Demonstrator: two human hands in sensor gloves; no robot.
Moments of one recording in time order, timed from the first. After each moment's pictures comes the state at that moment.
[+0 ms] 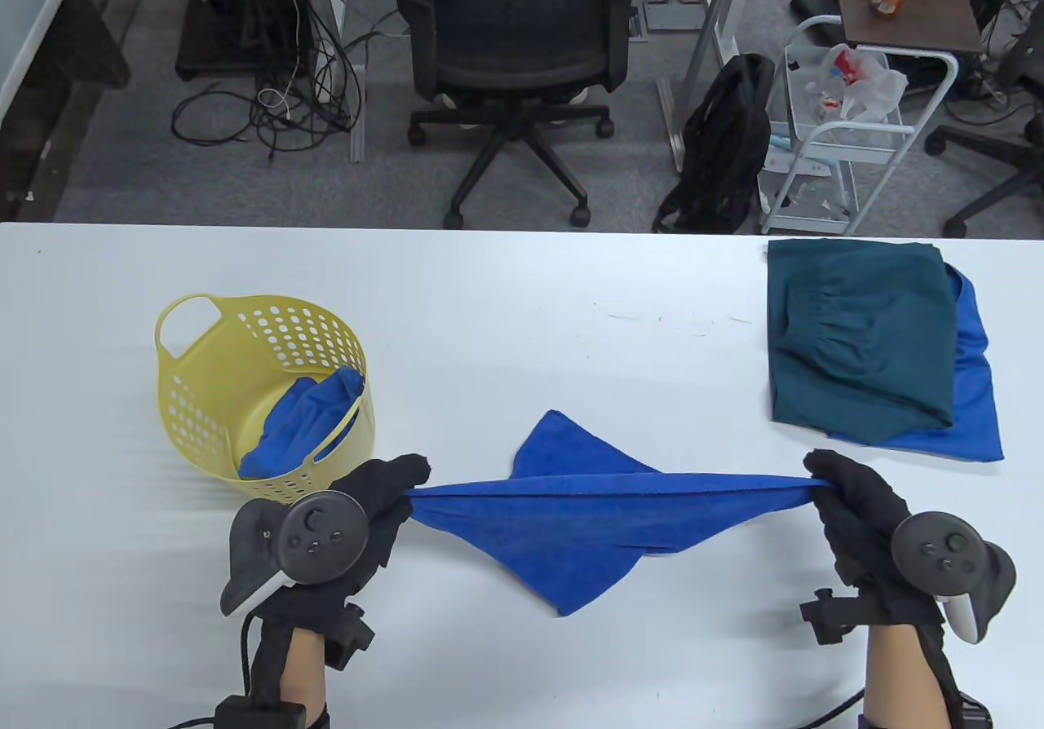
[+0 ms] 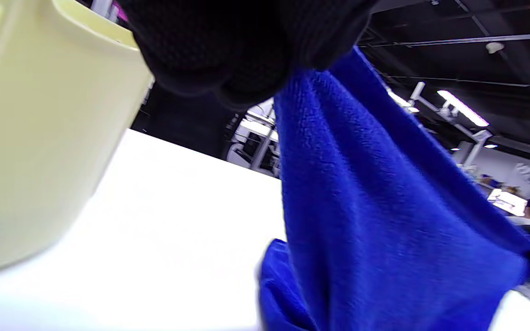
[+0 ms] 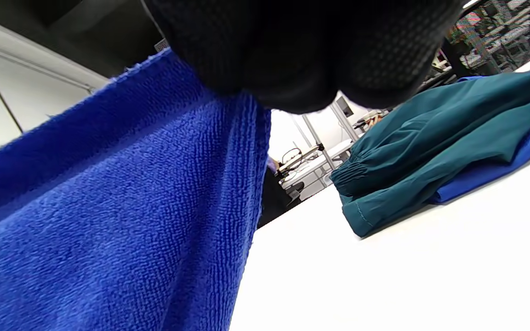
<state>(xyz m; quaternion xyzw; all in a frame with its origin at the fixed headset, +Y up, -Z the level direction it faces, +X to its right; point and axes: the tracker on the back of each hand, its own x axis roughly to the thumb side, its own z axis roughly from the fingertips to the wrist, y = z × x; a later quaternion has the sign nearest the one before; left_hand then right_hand) -0.197 -0.633 -0.167 -0.01 -0.16 0.22 0.96 0.345 -0.703 -0.188 -0.02 -0.12 0.93 0.34</state>
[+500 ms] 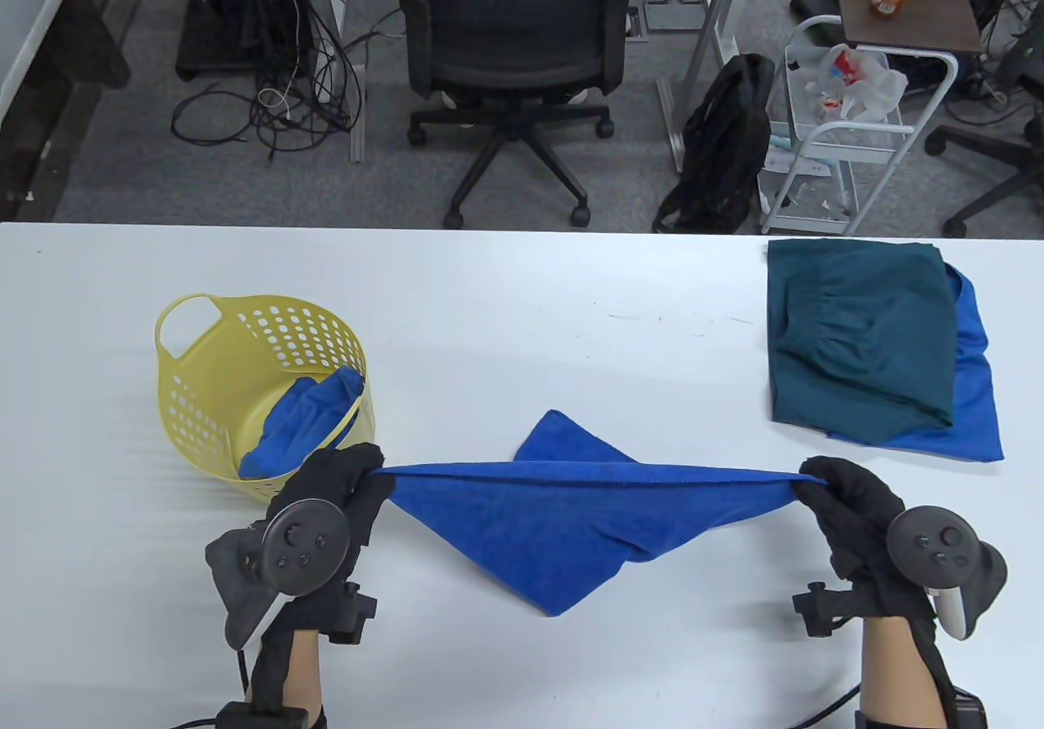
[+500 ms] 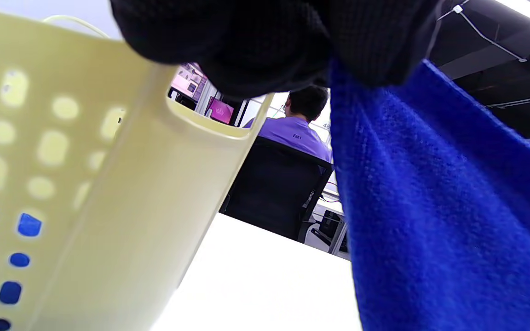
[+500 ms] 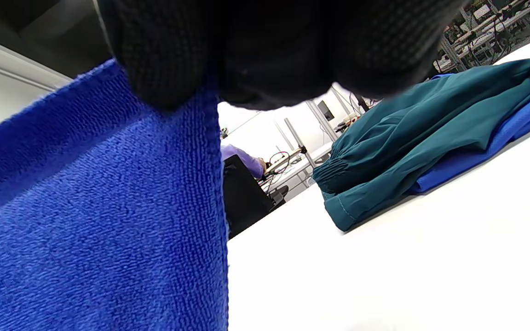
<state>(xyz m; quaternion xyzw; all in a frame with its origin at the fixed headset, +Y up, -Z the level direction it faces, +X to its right) -0.211 -0.633 -0.158 0.12 0.02 0.19 0.97 0.343 -0.711 -0.193 -0.04 -0.12 0.93 0.34</state>
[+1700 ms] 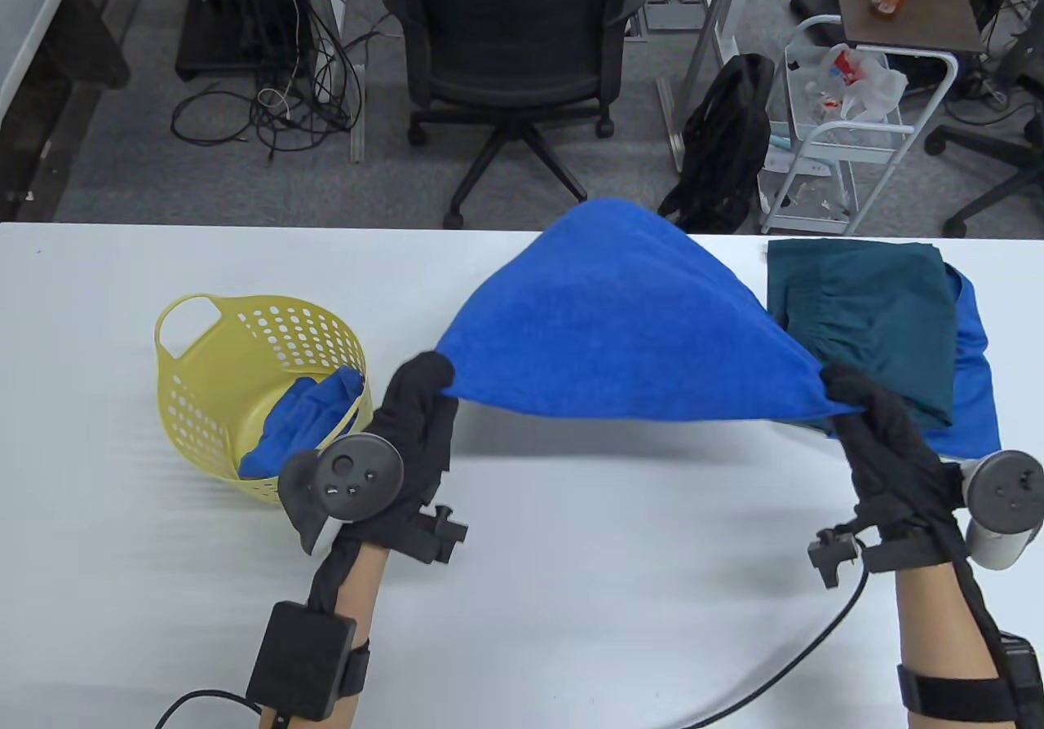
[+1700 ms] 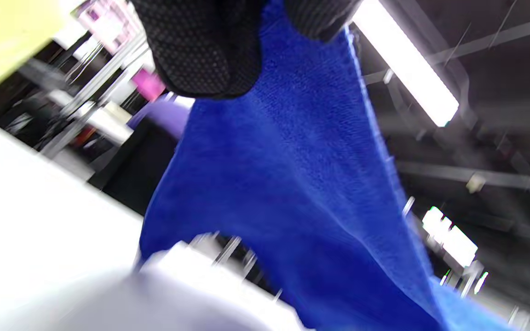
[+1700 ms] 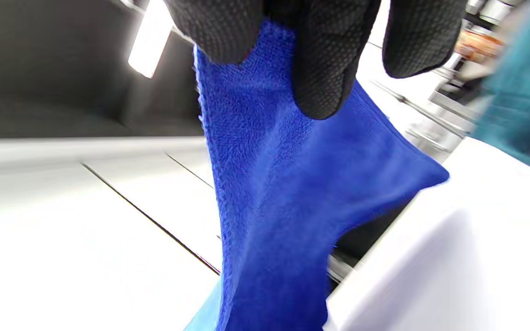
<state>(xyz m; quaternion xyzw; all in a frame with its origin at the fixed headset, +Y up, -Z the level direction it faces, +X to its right) -0.158 -0.664 -0.215 0.12 -0.09 0.32 0.94 0.350 -0.680 -0.222 0.09 -0.08 0.84 0.53</state>
